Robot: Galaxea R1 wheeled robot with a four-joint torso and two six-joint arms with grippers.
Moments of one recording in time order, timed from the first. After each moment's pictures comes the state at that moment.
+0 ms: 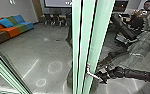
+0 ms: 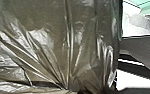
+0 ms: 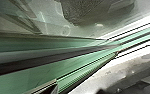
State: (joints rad) left arm 1.52 2.86 -2.35 -0.61 -0.15 0.65; right arm -0.32 2.47 -1.55 -0.41 -0.63 1.57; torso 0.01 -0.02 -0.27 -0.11
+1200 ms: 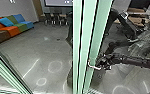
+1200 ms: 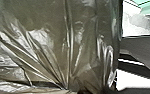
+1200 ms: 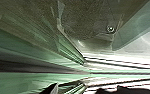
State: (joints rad) left arm 1.52 2.86 -2.35 -0.61 -0.15 0.65; right arm -0.13 2.53 -1.62 -0.55 -0.98 1.36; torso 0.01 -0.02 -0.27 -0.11
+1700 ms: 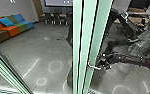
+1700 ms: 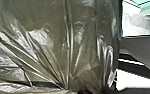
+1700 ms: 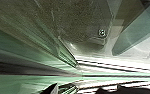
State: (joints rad) left arm 1.52 2.86 -2.35 -0.61 -0.15 0.65; right arm -0.11 2.55 -1.61 -0.62 -1.07 1.38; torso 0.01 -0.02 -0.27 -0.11
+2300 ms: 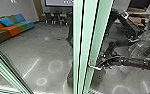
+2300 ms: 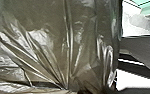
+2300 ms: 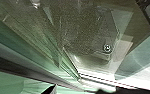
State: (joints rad) left arm 1.52 2.86 -2.35 -0.61 -0.15 0.65; right arm -0.15 2.49 -1.53 -0.79 -0.99 1.37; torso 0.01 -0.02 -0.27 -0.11
